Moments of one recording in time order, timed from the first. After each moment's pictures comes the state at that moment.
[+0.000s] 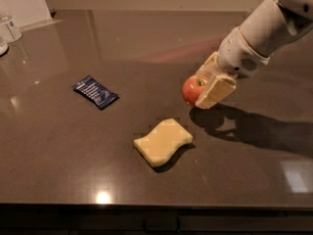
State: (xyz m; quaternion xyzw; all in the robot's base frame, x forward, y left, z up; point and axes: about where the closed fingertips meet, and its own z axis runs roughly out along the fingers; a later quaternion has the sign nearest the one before) arm 0.518 -0.121 0.894 -0.64 0.72 0.15 0.22
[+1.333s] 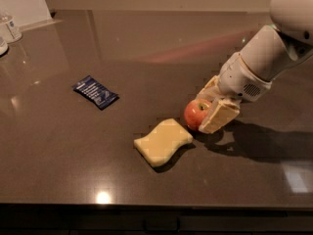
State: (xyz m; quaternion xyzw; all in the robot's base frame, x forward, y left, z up) arm 0.469 -0.123 0.862 -0.66 0.71 0.16 0.18
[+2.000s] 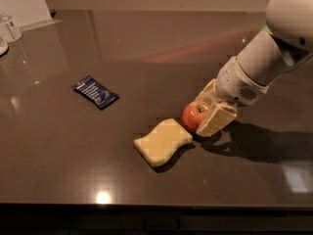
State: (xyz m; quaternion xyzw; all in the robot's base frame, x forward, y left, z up) arm 0.468 -0.119 0.853 -0.65 0.72 0.16 0.18
